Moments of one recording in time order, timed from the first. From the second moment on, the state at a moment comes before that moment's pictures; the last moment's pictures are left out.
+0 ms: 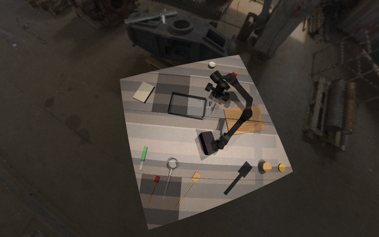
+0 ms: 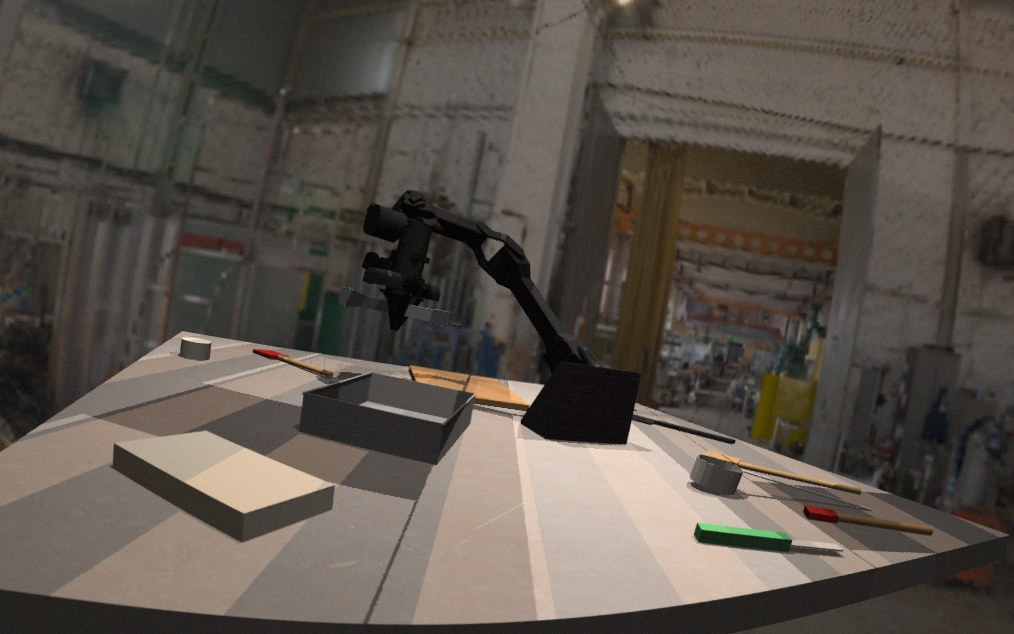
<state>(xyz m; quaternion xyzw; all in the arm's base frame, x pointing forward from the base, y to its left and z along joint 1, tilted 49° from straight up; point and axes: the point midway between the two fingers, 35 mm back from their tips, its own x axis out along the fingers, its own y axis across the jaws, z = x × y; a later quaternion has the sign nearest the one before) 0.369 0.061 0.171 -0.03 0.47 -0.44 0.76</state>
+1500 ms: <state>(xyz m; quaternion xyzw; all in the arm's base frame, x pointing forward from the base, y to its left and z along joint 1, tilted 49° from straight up) 0.342 0.000 0.228 0.53 0.00 -0.64 0.56</state>
